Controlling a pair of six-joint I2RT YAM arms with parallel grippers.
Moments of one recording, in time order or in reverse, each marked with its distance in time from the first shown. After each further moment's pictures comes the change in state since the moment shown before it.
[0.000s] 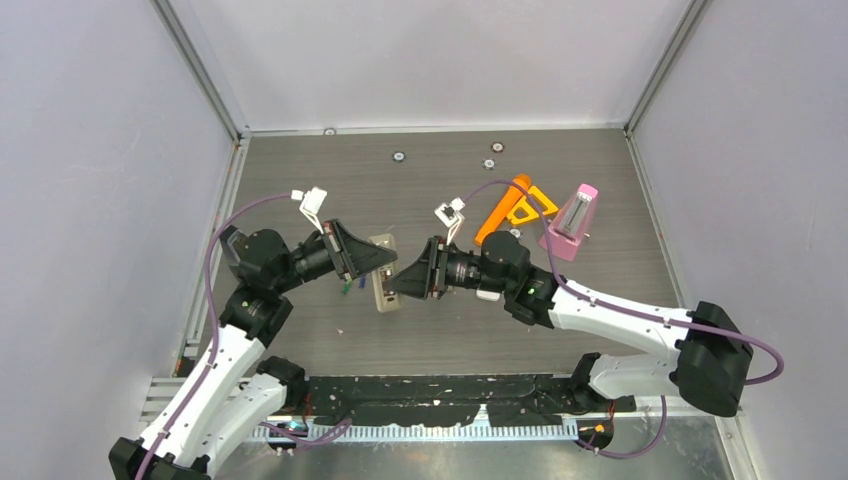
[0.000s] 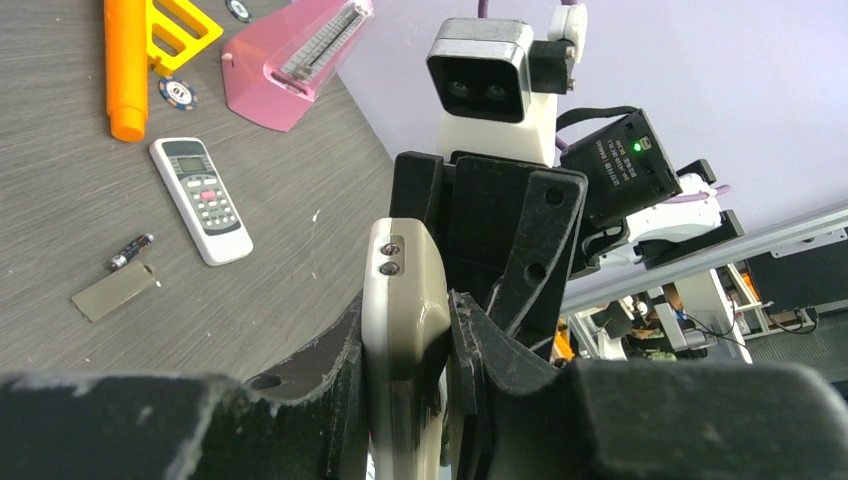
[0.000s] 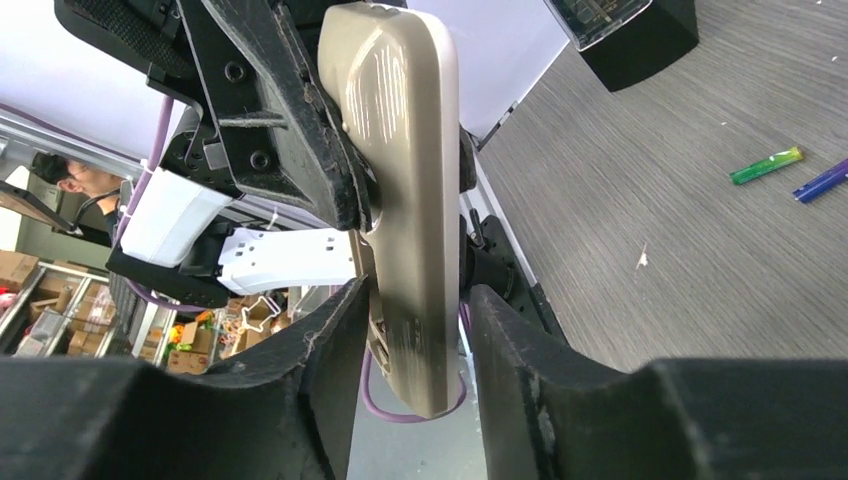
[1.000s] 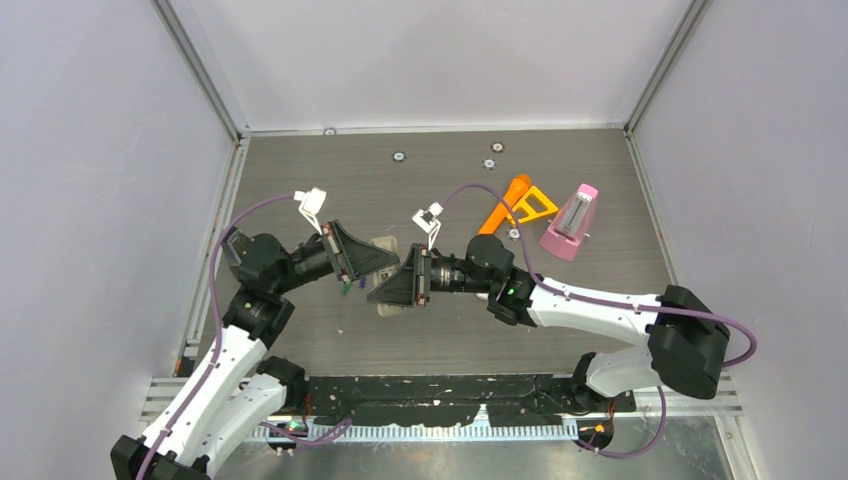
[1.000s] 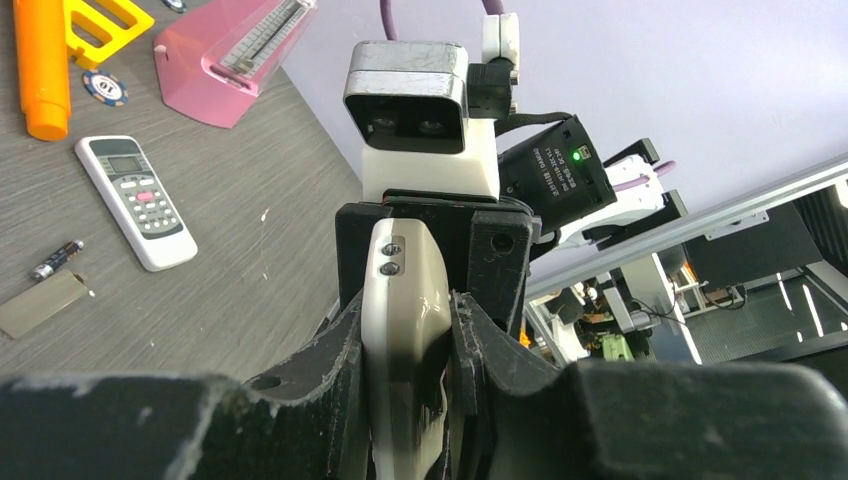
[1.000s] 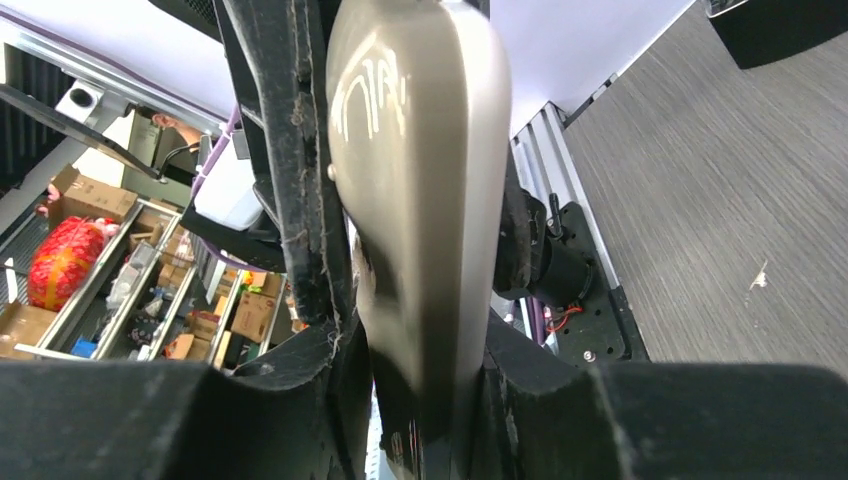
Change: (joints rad) left arm 0.000 0.000 -0.038 0.132 0.061 -0.109; right arm 0.050 0.125 0.021 0.200 -0.110 0.087
